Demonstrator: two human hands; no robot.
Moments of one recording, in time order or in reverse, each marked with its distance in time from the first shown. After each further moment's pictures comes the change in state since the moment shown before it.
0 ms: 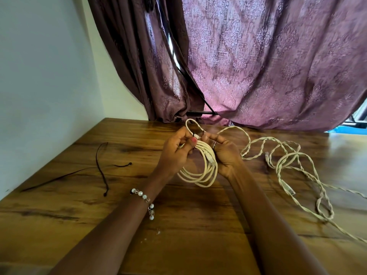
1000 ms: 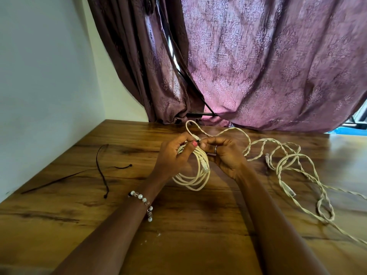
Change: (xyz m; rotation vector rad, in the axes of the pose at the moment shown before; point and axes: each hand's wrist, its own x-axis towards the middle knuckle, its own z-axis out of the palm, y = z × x) left_hand -0.004 -0.001 -0.010 0.249 0.004 0.179; right_hand 0.007 -0.005 -0.020 -0.317 -0.163 -0.068
